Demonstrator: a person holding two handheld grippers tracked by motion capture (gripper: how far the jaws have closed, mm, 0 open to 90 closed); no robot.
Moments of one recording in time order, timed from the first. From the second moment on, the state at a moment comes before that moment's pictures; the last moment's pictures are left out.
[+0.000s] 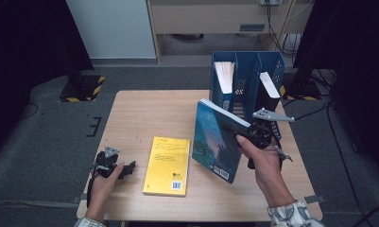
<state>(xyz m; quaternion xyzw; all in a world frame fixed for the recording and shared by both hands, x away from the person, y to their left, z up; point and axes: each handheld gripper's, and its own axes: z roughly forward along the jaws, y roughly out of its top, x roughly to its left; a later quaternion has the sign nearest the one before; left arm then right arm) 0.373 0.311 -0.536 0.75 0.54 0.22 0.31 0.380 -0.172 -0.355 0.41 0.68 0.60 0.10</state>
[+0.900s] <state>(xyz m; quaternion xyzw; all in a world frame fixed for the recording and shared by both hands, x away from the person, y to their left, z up) 0.373 0.310 -0.536 0.75 0.54 0.22 0.31 0.385 -0.198 -0.323 0.44 0.65 0.62 0.08</state>
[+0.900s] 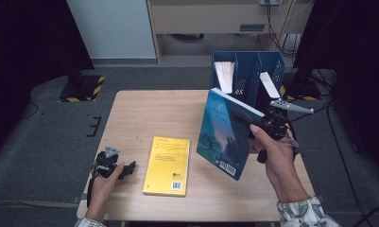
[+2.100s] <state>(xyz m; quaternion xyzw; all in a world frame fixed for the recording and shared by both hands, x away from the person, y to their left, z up) 0.374 0.310 -0.536 0.75 0.54 0.22 0.31 0.384 -0.261 -0.297 0.49 0.60 0.61 0.13</state>
